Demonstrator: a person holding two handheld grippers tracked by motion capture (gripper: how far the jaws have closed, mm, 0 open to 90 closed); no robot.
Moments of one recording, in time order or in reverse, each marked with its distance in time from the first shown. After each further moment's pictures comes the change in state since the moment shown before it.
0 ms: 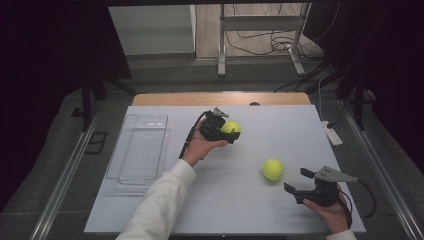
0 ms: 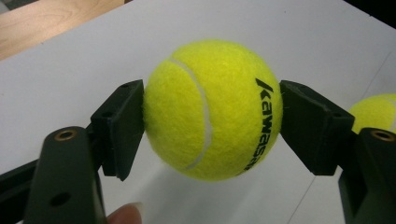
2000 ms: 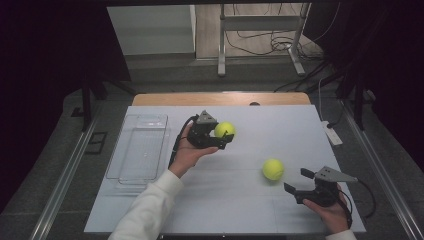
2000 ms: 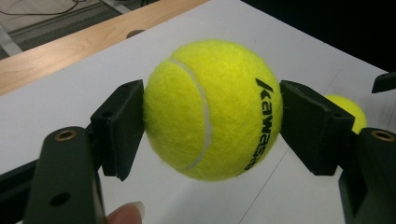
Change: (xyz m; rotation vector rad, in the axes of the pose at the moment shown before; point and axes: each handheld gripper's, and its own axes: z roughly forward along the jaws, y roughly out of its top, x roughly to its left) left arm -0.011 -0.019 -0.052 -0.141 -0.011 0.025; right arm 0.000 0.000 0.000 0.004 -0.006 0.000
